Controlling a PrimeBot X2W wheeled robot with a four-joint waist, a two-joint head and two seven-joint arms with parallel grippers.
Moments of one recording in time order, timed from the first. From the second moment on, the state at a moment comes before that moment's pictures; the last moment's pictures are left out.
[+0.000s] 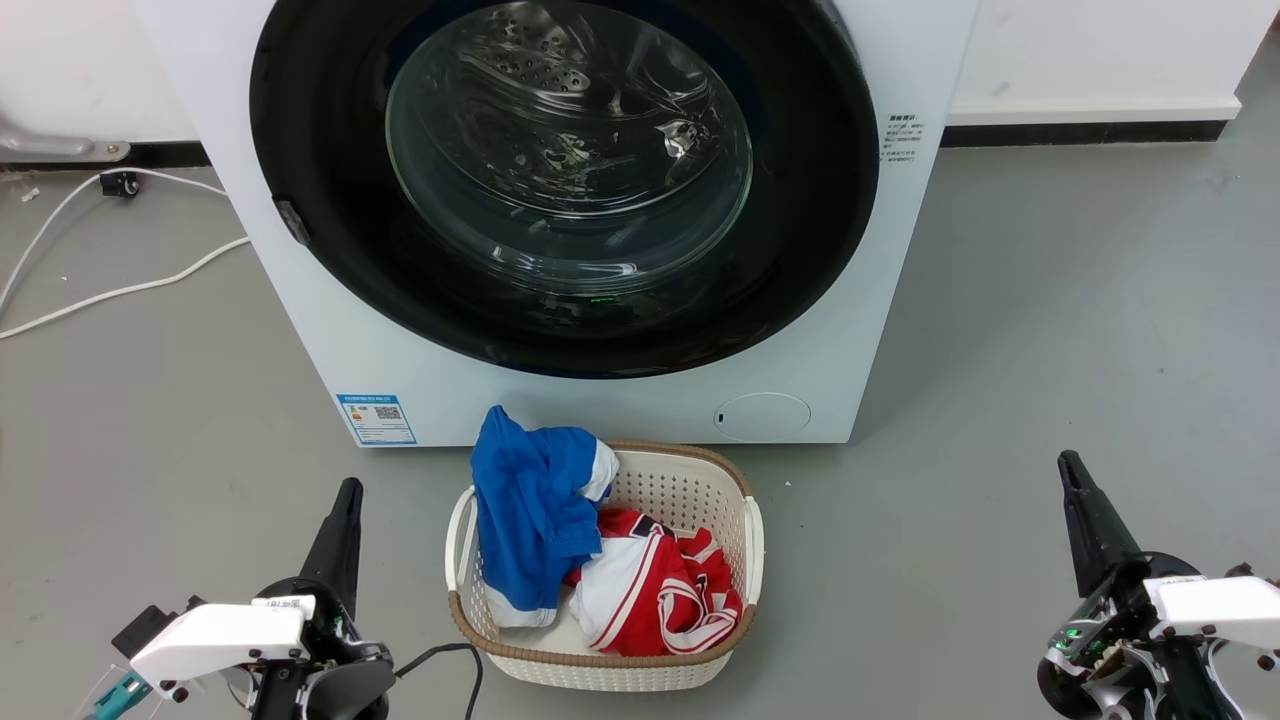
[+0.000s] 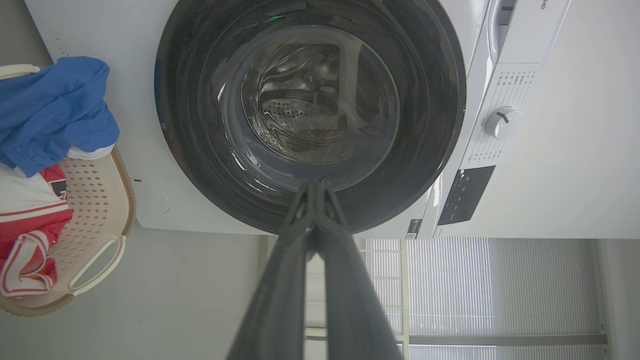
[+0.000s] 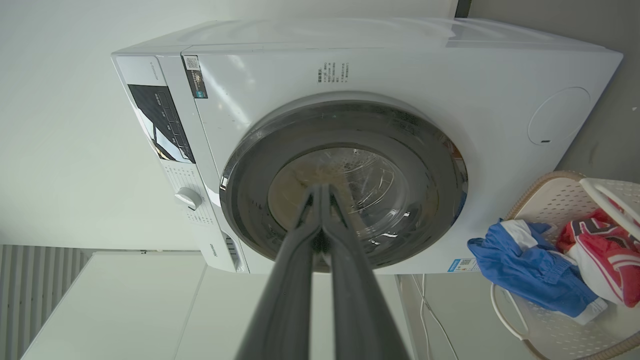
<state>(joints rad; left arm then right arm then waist) -0.10 0.06 0.10 0.25 -1.62 -0.13 0.10 -0.10 -0.06 -0.10 0.24 1.62 0.13 0.11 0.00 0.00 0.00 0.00</state>
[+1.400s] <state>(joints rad) -0.07 0.05 0.05 0.20 -1.44 -0.13 0.03 -0.06 -0.06 -0.05 0.23 1.47 0.13 0.03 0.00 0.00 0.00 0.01</state>
